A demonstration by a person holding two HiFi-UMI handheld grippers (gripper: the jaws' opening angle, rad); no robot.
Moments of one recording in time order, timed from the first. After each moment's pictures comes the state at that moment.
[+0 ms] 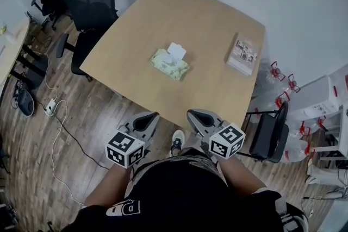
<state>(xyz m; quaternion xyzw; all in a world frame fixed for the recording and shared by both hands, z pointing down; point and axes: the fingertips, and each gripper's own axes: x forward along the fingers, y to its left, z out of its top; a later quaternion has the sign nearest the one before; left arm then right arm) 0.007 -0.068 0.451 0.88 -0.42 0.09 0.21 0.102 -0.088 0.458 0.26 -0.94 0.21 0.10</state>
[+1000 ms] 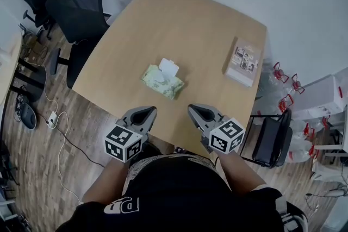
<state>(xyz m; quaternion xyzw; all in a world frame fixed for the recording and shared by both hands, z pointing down) 0.017 -0.202 0.459 0.88 -0.41 0.13 0.21 0.124 -0.218 0.471 0.29 -0.93 0.22 0.08</state>
